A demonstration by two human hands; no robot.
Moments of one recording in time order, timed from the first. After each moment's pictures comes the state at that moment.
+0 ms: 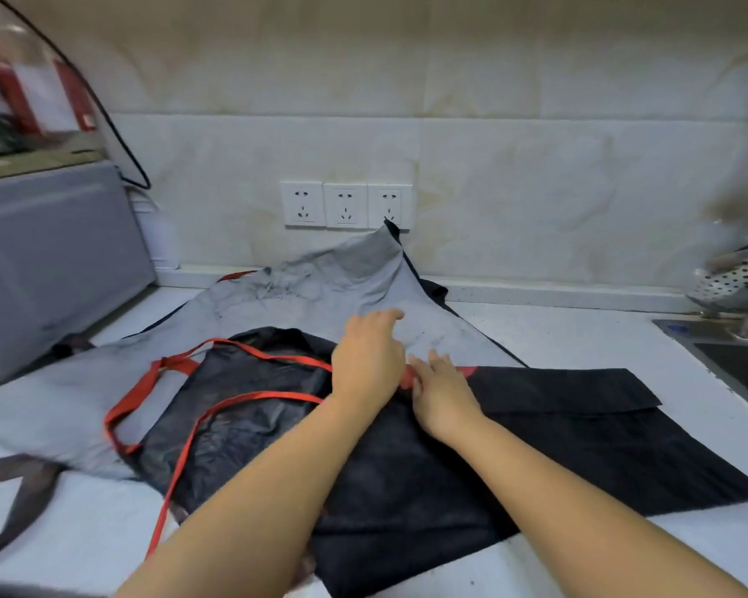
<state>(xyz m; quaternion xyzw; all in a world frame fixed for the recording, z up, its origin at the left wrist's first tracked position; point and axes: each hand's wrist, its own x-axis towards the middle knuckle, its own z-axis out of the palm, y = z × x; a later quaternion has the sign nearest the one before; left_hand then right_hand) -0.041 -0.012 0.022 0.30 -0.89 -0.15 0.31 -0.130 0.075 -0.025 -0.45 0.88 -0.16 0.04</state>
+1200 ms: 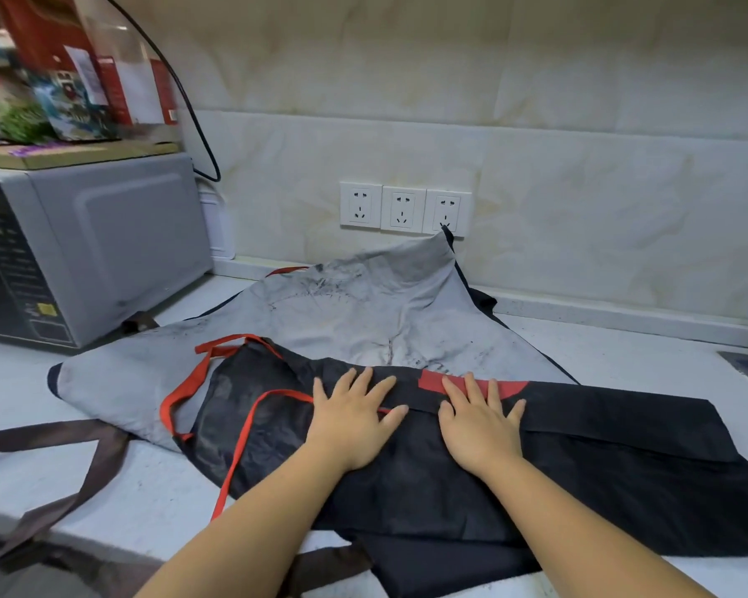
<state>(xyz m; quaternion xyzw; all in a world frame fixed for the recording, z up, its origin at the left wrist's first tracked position) 0.043 -0.054 -0.050 0.35 -0.93 -0.08 0.05 -0.098 0.065 -0.045 -0.39 0.91 -0.09 0.05</state>
